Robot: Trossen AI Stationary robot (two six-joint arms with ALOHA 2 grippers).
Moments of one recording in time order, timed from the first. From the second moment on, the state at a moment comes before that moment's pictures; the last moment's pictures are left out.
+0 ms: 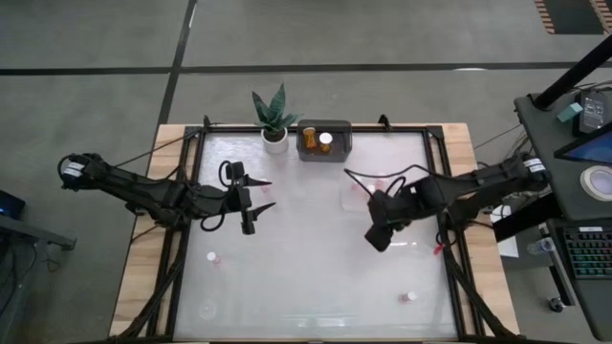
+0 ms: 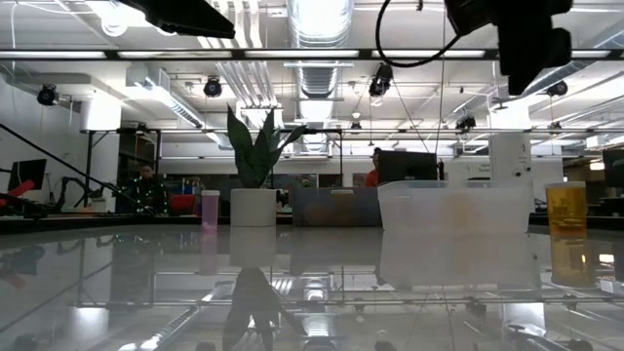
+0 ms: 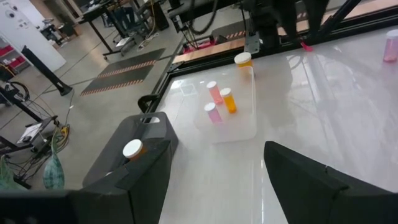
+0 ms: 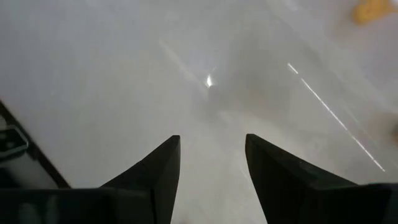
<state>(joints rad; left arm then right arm) -0.26 0.96 0.76 -0.14 -0.58 0.16 0.24 1.34 1.17 -1.06 -0.03 0.96</state>
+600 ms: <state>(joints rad) -0.26 0.96 0.75 -0.13 -0.58 0.15 0.29 1.32 1.07 -0.92 0.18 0.60</state>
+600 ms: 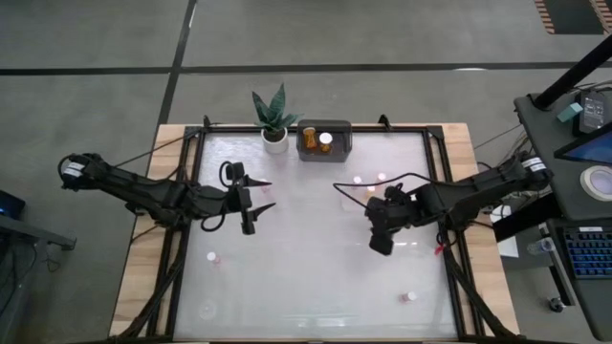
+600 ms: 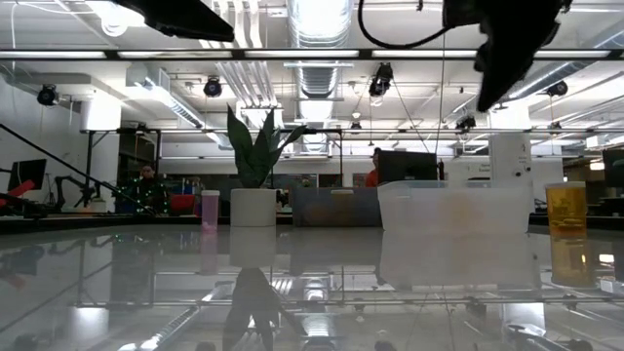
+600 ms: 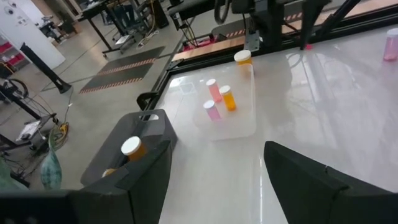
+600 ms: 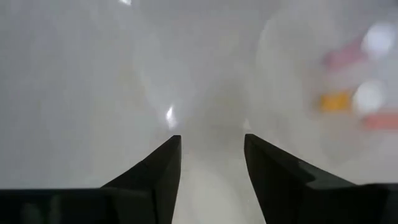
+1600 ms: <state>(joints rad) -0.26 0.97 0.73 -0.08 -0.66 0.11 0.07 1.27 1.02 -1.42 0.57 1.14</state>
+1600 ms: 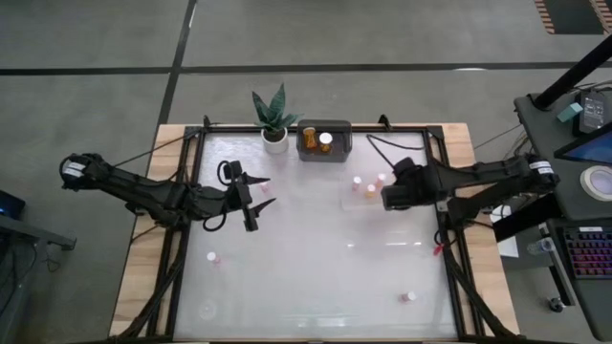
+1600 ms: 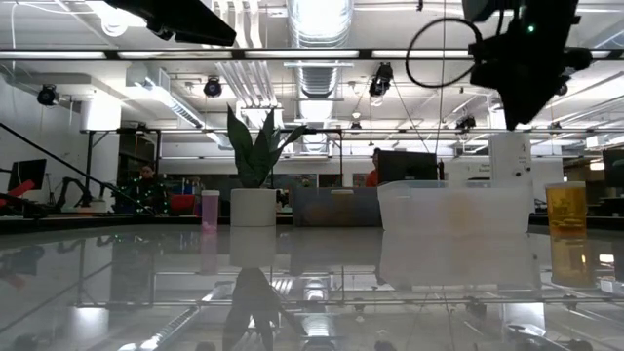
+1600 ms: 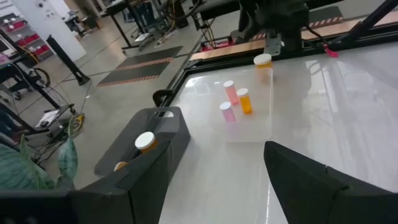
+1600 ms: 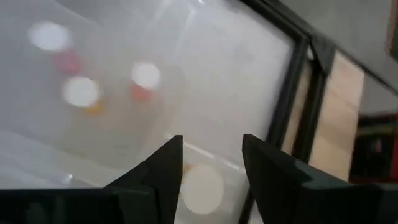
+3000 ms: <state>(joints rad) -0.26 0.97 0.73 -0.09 -0.66 0.12 0.15 1.25 0.72 -1.27 0.52 1.71</state>
